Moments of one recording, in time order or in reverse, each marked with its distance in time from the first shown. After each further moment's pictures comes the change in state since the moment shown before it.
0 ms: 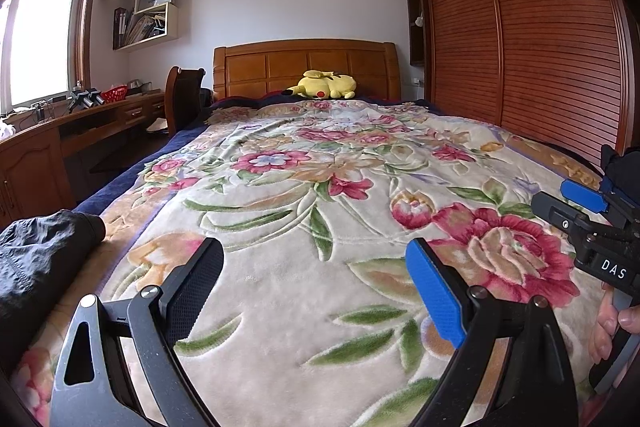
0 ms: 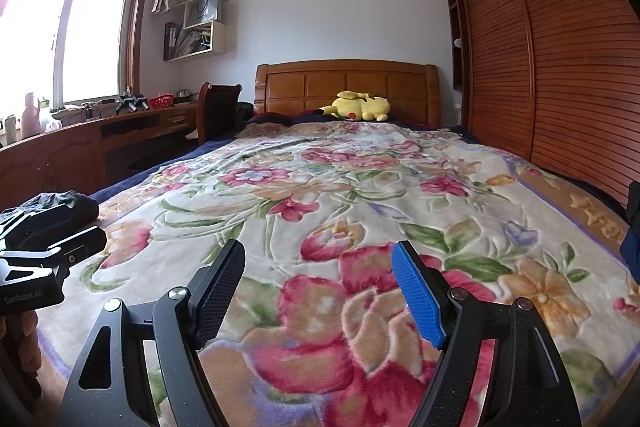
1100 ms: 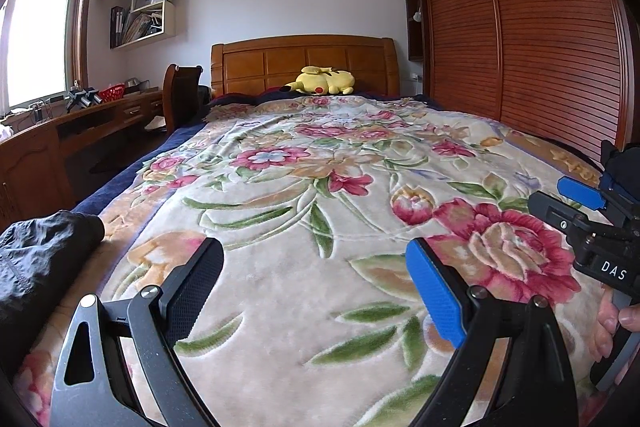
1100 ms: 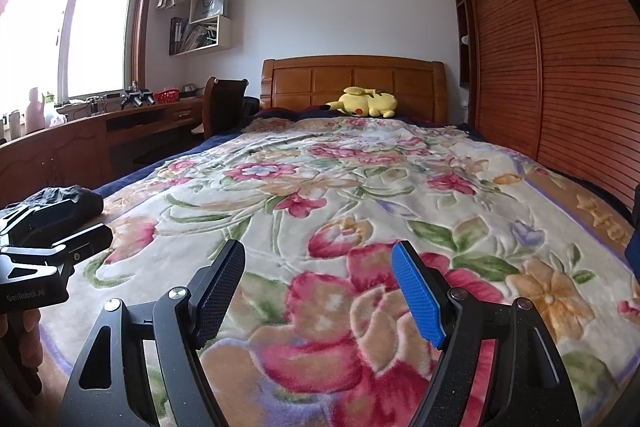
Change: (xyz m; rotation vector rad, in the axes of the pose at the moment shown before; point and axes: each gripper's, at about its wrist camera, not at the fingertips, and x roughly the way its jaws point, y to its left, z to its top) left arm 0.002 0.003 0.000 0.004 0.010 -0.004; right arm -0.001 0.011 0.002 -0.010 0.018 0.006
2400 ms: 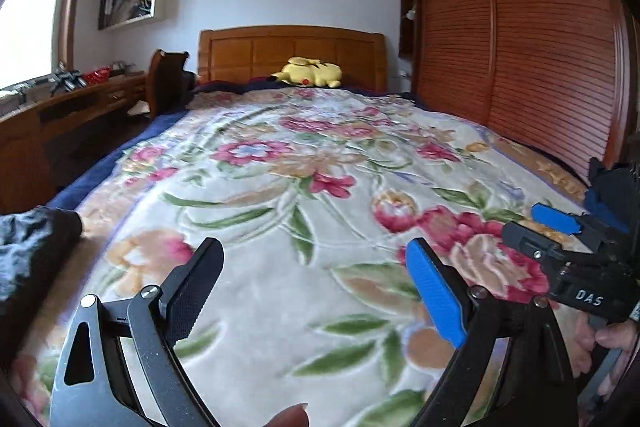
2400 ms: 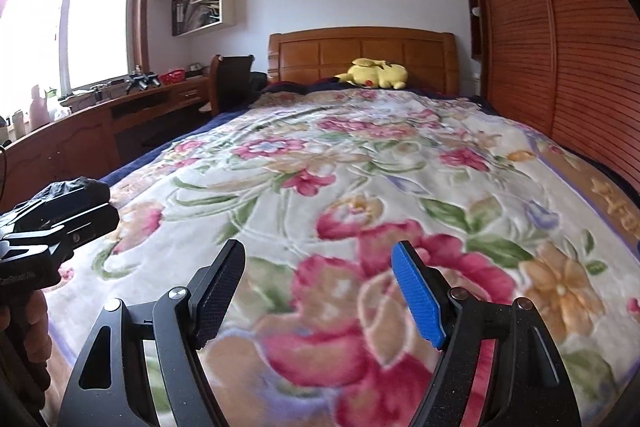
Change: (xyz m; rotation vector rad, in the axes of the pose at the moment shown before) left arm 0.011 0.004 0.016 -0.046 0.033 -0.062; right arm -0.001 -0.006 0.018 0.014 0.103 0.057
